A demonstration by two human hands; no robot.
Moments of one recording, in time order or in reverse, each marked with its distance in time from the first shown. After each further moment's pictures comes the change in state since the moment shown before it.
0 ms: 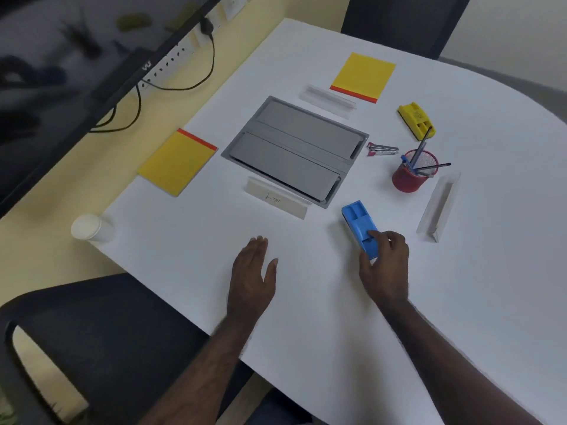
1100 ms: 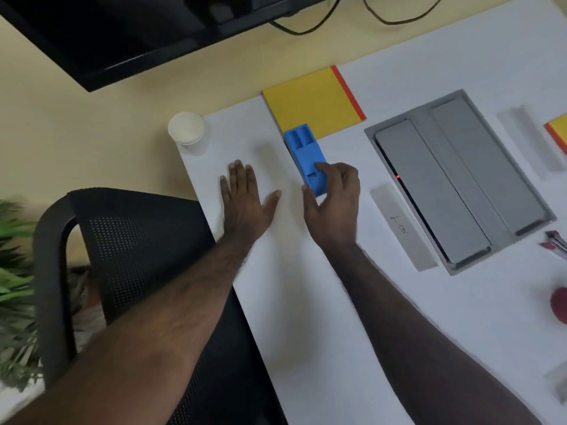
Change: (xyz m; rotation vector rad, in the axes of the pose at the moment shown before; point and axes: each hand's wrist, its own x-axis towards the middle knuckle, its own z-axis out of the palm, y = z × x) left_hand 0.065 -0.269 -0.024 0.398 -0.012 -0.624; right_hand 0.044 -0.322 0.223 0.282 -0.321 -0.613
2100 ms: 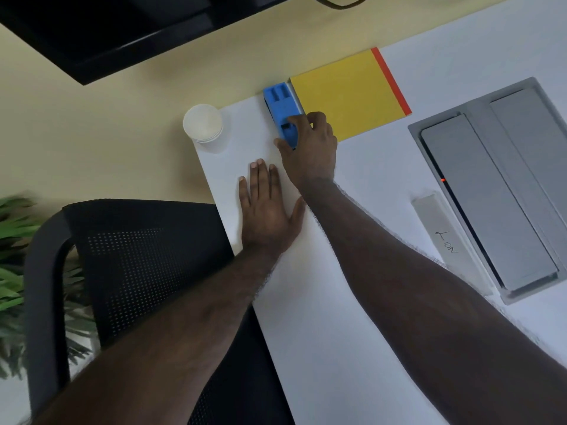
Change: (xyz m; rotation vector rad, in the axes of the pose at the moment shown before) left_hand 0.003 -0.003 0.014 0.153 0.084 -0.042; right_hand 0.111 -0.022 0.133 -0.203 -0.196 -0.030
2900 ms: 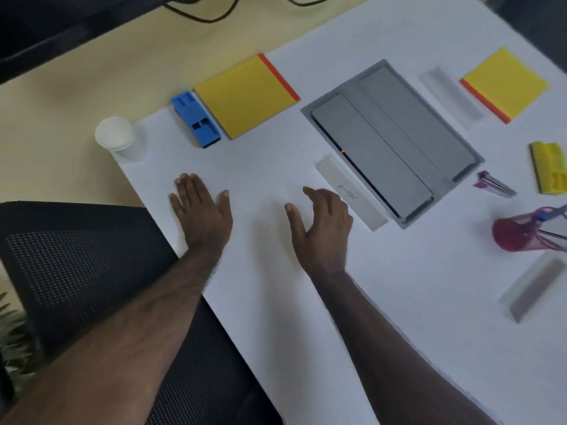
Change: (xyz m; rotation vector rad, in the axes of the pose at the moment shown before) left_hand -0.041 0.023 -0.015 -0.078 0.004 -0.073; right_hand -0.241 0.091 -0.124 0.007 0.284 0.277
